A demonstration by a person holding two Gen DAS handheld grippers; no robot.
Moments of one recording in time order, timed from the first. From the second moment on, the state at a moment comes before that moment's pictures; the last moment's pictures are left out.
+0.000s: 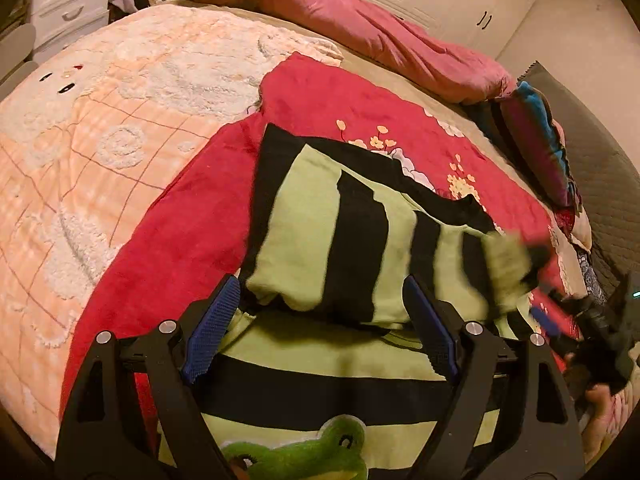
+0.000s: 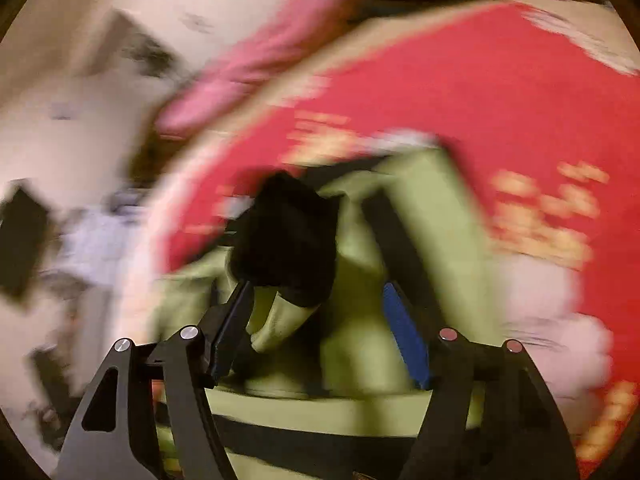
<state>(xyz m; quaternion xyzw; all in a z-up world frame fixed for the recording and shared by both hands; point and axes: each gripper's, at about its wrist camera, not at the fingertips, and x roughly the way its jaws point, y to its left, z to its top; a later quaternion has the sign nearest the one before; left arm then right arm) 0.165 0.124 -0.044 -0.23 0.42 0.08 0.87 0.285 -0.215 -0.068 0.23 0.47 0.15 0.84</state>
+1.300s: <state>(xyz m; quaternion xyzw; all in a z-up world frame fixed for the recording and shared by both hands) 0.218 0.073 -0.087 -0.12 0.47 0.06 0.87 0.327 -0.236 -0.074 0.18 0.51 0.13 0.83</state>
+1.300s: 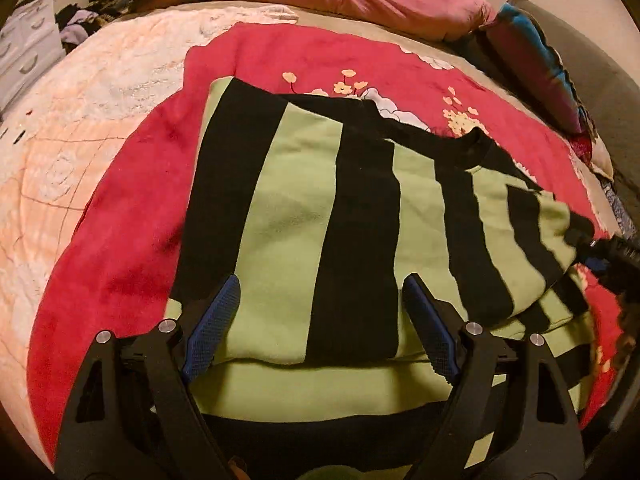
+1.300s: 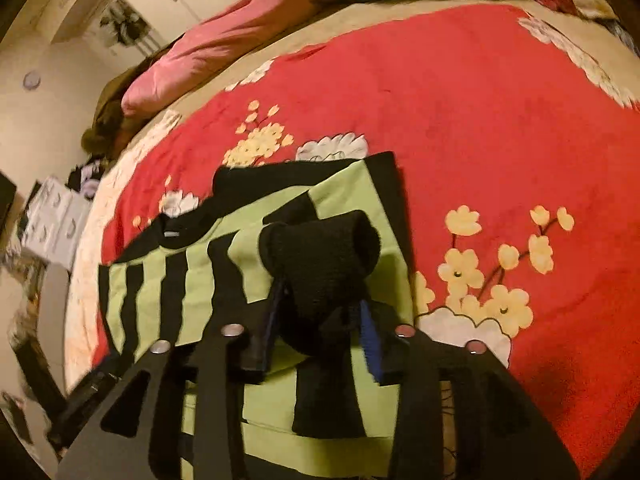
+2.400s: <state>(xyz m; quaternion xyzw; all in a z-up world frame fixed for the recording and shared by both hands) 0.207 0.084 -0.081 -0.14 0.47 0.07 0.87 0.321 -0.196 -0.078 0.06 0.49 0.18 0.85</state>
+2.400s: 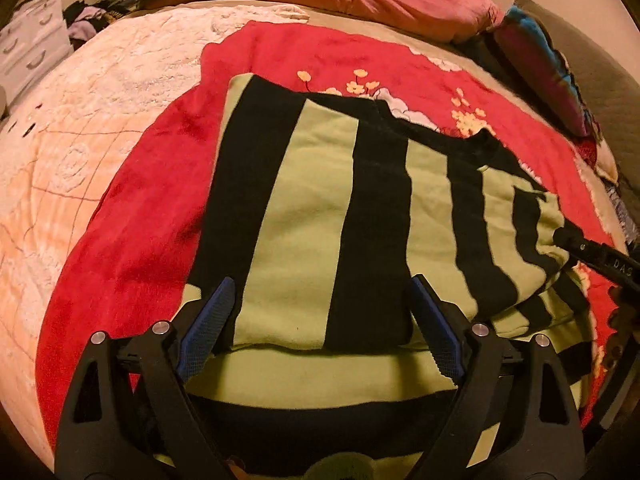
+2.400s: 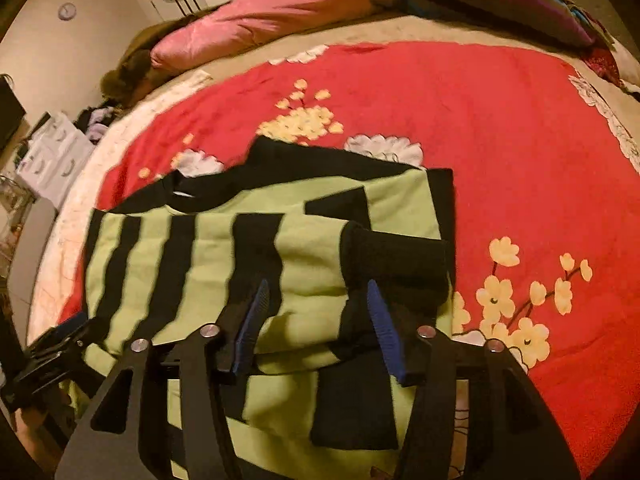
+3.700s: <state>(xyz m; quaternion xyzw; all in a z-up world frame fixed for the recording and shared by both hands) 0.133 0.120 0.028 -0.13 0.39 0.11 0.91 0.230 -0.225 0.006 0.02 0.38 0.17 0.91</state>
